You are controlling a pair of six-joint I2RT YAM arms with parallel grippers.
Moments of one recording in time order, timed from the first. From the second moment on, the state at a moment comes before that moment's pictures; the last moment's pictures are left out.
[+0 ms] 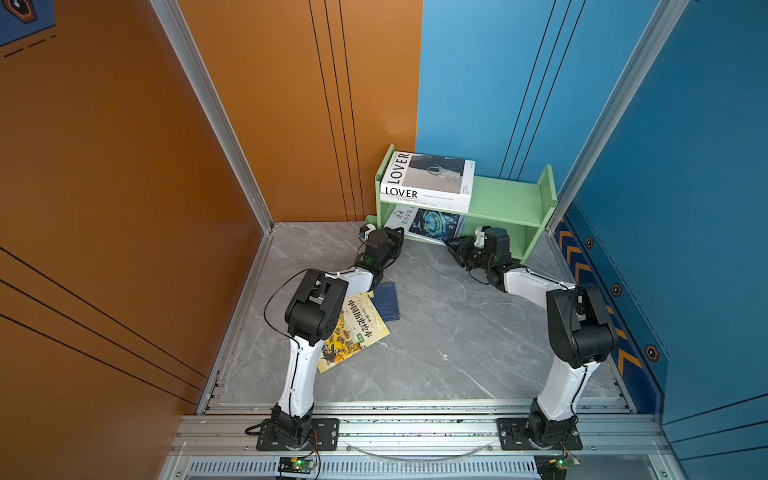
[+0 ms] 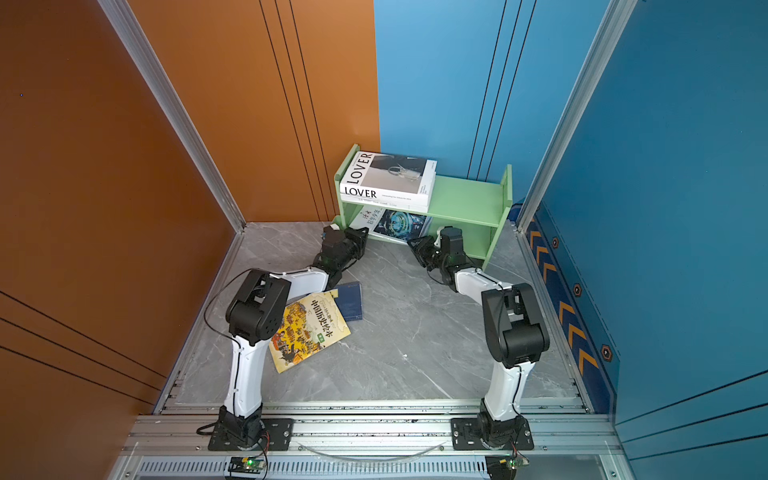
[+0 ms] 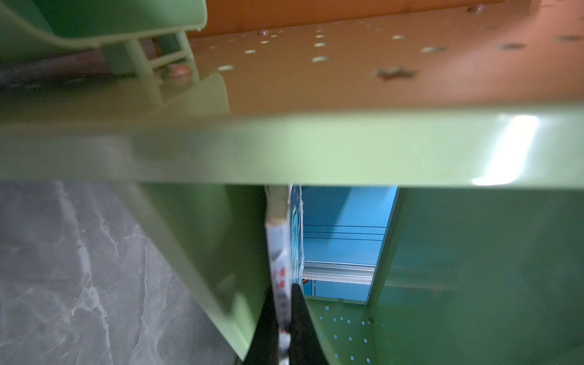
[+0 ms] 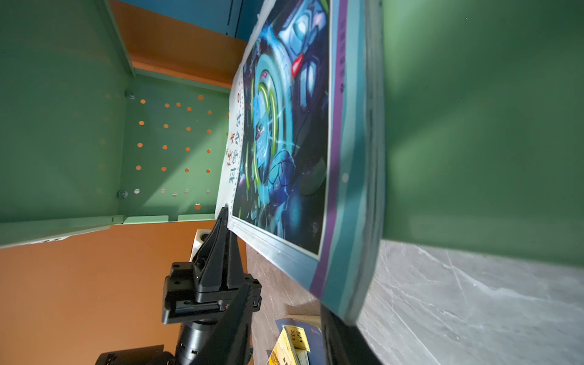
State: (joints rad) left arm -0.43 2.20 1.43 0.66 0.02 -1.51; right arm 0.21 1.87 1.17 0.30 -0.44 1.15
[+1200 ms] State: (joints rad) left arm -0.41 2.23 1.47 0.66 0.05 -1.52; right arm 0.20 1.94 1.21 0.33 -0.43 1.19
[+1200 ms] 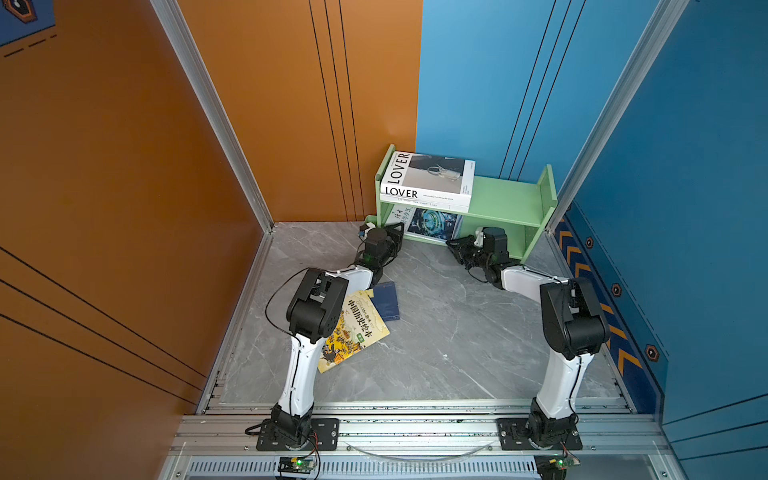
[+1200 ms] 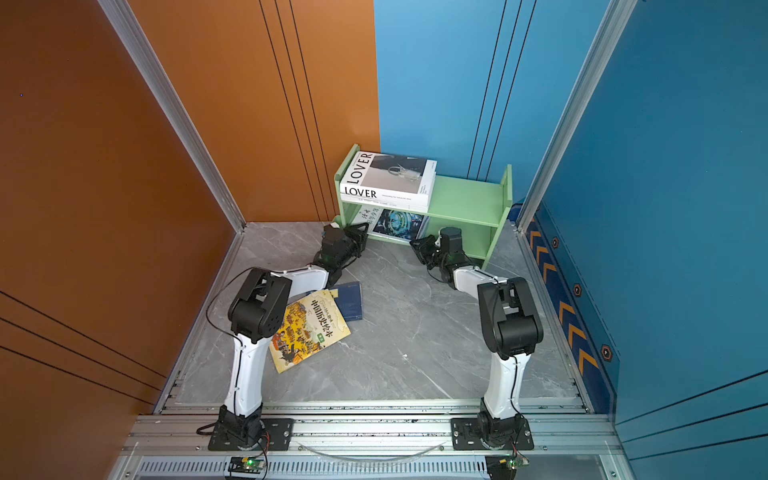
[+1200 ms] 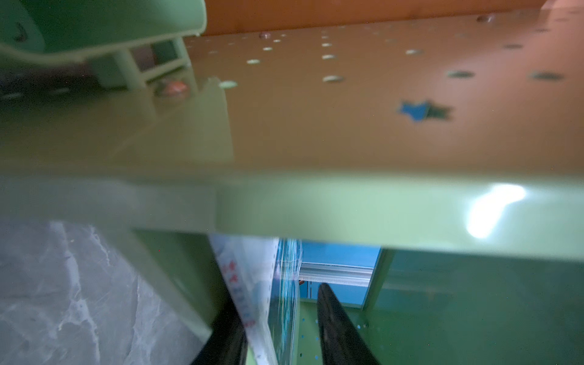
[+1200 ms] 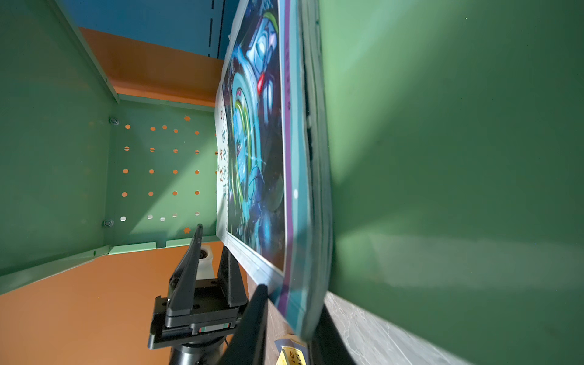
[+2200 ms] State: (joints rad) left arm -0.32 2.04 1.29 0.46 0.09 -1.38; right arm 0.18 1.93 1.18 0.34 -0.42 1.21
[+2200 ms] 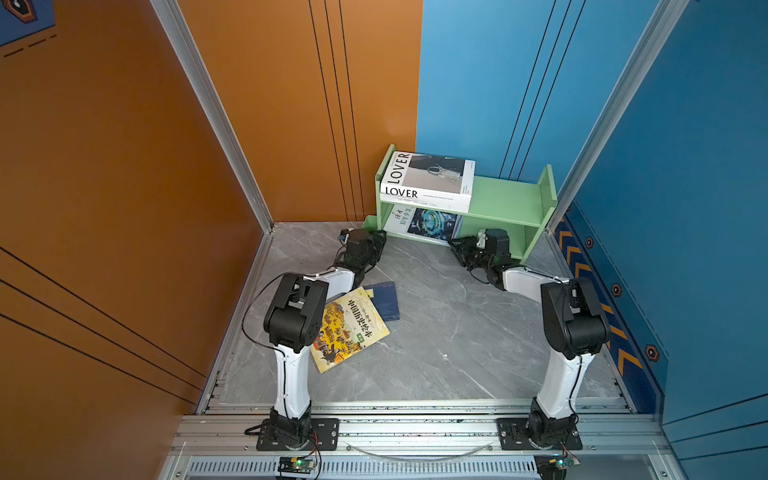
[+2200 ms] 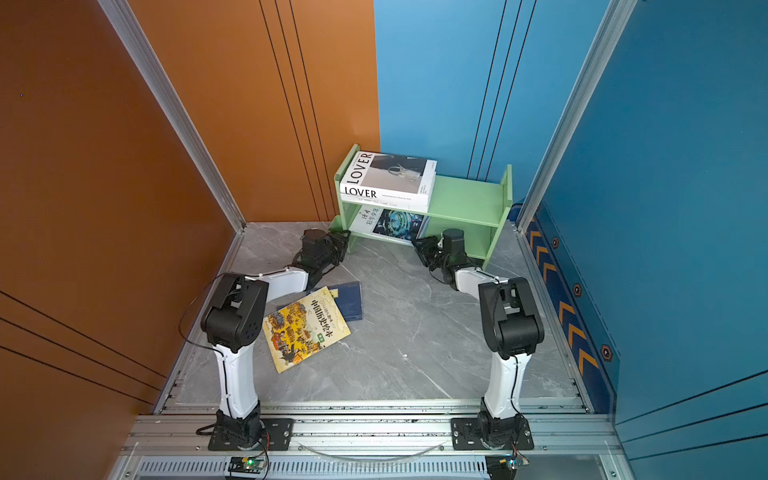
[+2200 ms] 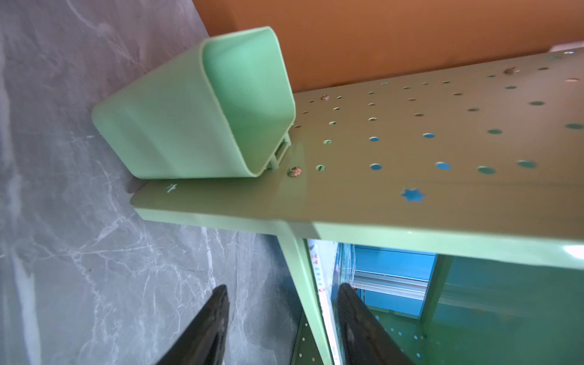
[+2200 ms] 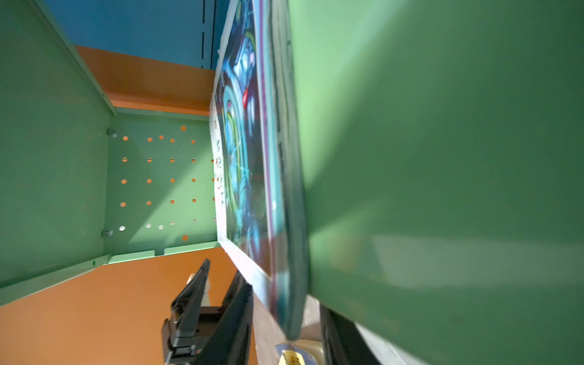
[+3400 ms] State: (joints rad) left arm -0.31 2.00 1.16 0.49 0.10 -1.38; right arm 0.25 1.77 1.23 0.07 -0.36 1.03
